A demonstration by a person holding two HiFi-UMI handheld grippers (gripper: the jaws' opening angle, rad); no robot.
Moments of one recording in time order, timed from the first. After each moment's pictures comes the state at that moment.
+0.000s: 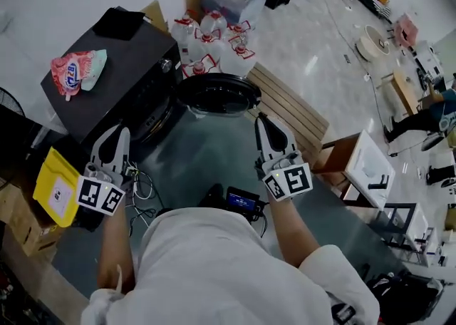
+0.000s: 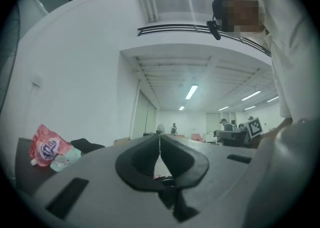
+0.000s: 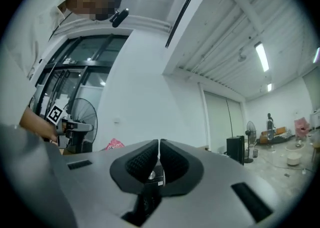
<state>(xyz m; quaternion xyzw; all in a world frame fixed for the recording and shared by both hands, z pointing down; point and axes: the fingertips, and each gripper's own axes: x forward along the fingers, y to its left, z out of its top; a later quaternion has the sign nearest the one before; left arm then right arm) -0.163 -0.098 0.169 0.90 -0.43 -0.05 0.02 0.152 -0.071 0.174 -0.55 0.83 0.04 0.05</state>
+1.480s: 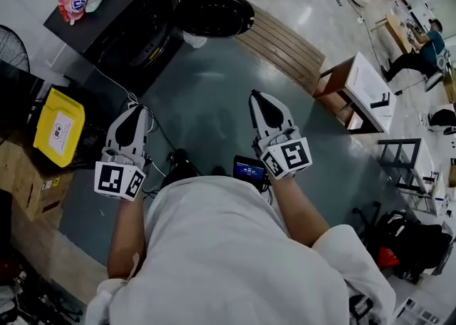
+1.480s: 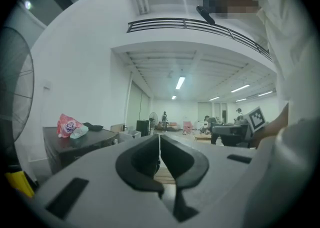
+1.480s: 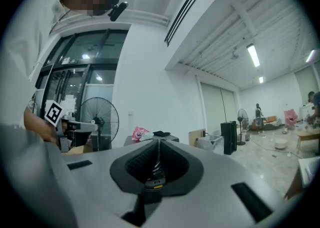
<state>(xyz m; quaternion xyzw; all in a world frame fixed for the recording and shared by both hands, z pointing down) -0.175 0.230 0.214 0.91 -0.41 0.02 0.03 0.076 0.263 0.223 -0.56 0.83 -0.02 0.02</state>
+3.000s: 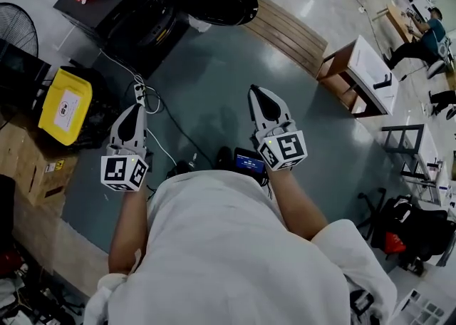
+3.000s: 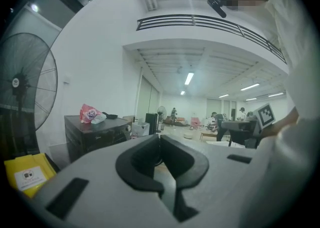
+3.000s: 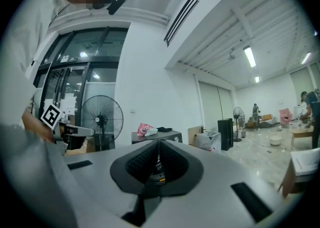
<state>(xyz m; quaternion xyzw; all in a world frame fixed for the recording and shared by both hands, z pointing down) -0.246 0.323 0.252 0.89 -0.45 0.04 0.07 0.026 0.359 0.246 -0.57 0.82 -0.03 0.01</state>
